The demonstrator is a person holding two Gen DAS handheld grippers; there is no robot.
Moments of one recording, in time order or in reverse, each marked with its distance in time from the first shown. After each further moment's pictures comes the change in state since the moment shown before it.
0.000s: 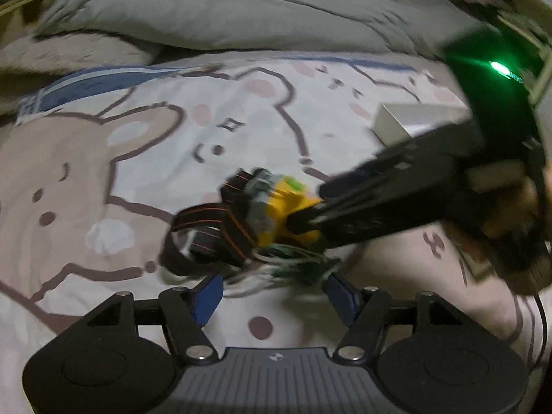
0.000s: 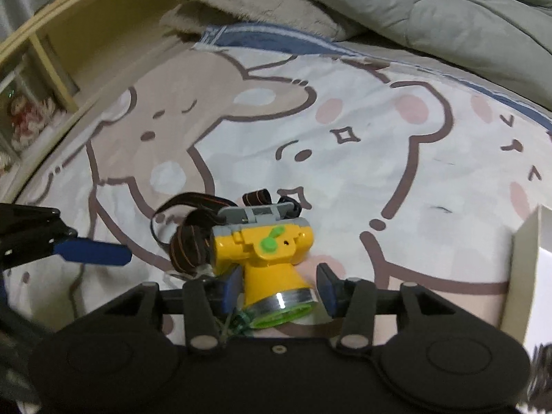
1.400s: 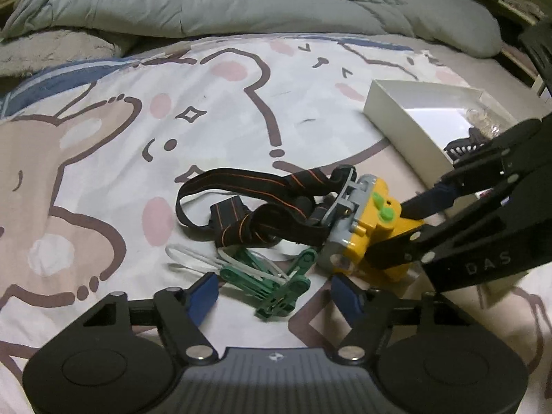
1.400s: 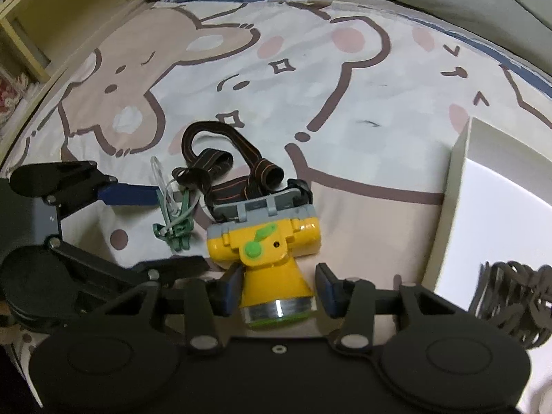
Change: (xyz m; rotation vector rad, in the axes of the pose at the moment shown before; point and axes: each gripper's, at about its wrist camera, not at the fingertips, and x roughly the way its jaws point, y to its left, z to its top) left arm 0.062 -0.034 0.014 0.023 0.019 0.018; right arm -0.034 -0.040 -0.035 0.057 0.183 -0.074
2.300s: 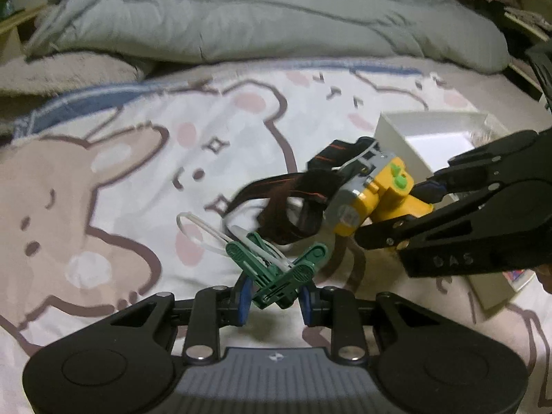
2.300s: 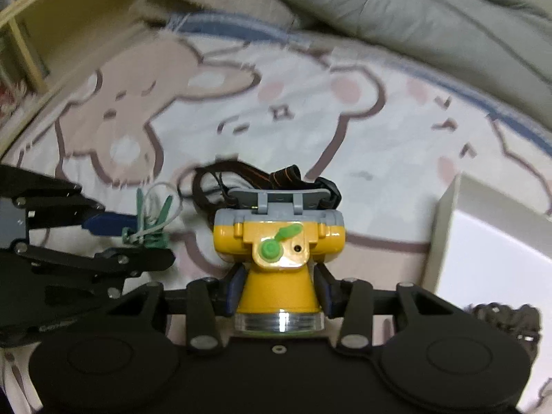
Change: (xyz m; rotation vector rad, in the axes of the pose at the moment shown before) left arm -0.041 0.004 0.010 -0.007 -0.072 0.046; right arm -0.017 0.013 0.006 -0.034 -0.171 -0.085
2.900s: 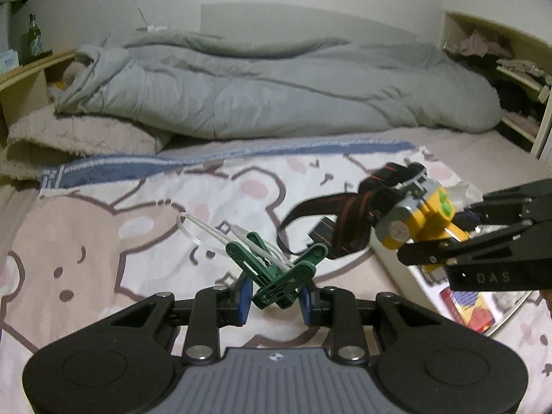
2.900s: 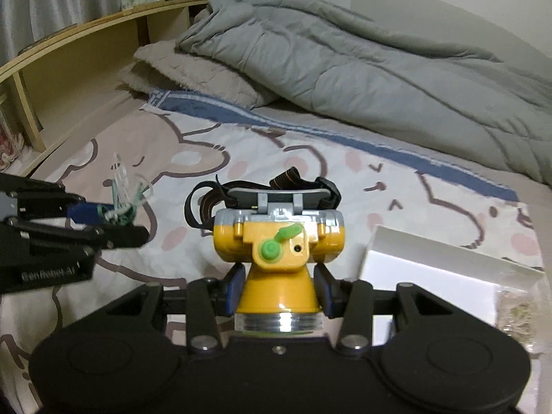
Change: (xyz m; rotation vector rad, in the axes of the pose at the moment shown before) left arm -0.072 -0.012 0.026 -0.032 -0.217 0.007; right arm -0.092 -0.012 -0.003 0.028 -0.203 -0.106
